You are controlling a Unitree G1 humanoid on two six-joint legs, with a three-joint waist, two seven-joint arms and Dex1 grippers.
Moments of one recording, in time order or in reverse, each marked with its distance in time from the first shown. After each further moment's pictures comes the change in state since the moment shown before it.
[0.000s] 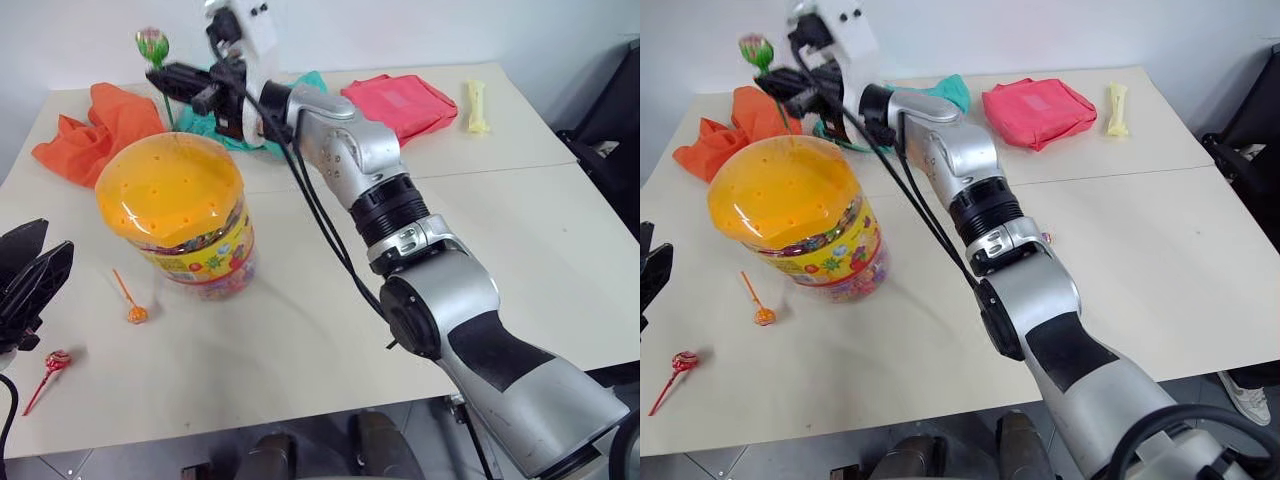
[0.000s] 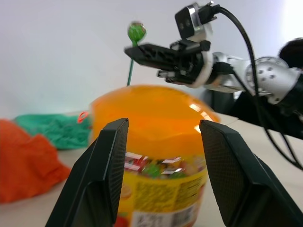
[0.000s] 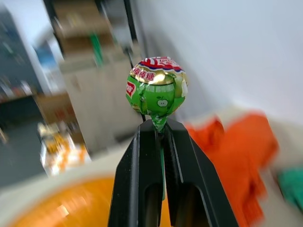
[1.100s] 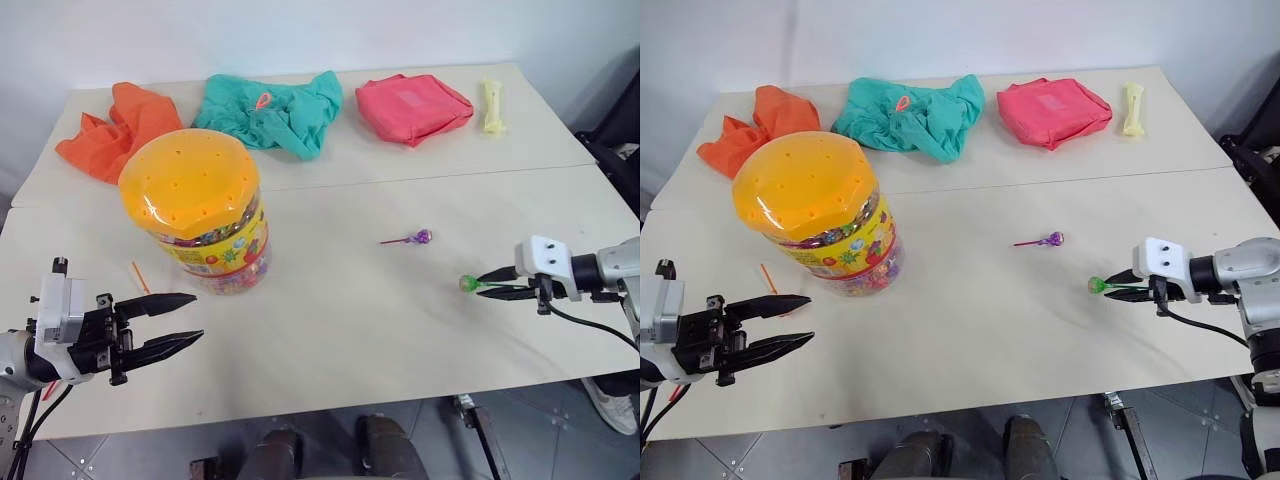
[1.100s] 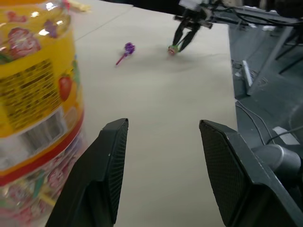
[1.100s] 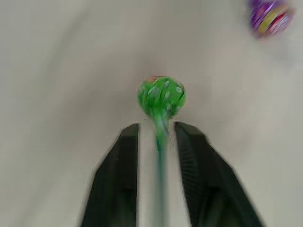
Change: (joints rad) left arm 0.043 0.178 -0.350 0.062 0.361 -0.075 -0.305; right arm 1.020 -1.075 0.104 -0.318 -0.181 -0.471 0.689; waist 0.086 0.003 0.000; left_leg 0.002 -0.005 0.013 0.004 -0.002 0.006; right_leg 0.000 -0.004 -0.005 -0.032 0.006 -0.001
